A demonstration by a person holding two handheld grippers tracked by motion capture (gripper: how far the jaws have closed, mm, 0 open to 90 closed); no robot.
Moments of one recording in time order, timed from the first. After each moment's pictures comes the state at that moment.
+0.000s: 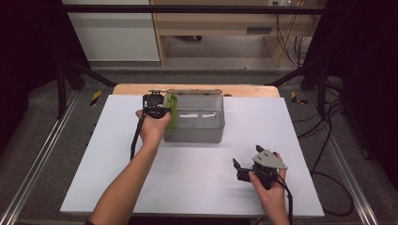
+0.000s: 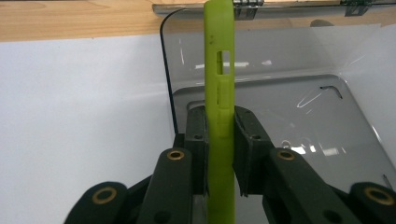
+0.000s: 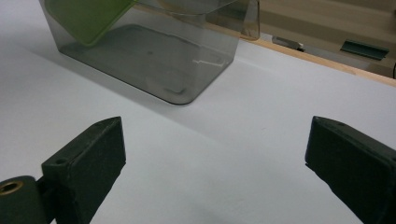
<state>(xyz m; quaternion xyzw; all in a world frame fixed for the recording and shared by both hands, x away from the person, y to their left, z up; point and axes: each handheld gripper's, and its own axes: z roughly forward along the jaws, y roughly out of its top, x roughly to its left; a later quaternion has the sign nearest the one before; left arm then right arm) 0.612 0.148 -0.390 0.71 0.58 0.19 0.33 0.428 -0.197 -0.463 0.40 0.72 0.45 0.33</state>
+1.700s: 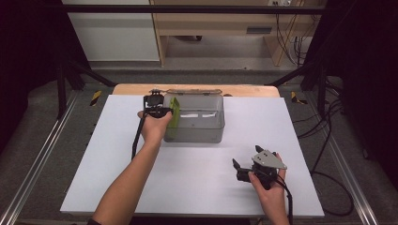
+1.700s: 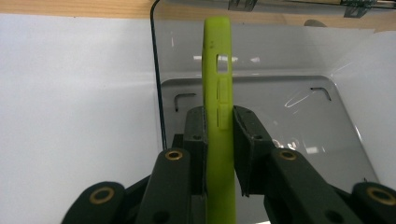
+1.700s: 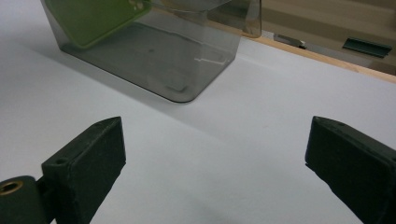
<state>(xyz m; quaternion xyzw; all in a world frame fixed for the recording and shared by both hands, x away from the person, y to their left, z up) 0.618 0.148 -0.395 0.70 0.61 0.16 0.34 0.428 -0.196 -0.463 0.41 0.72 0.45 0.33</state>
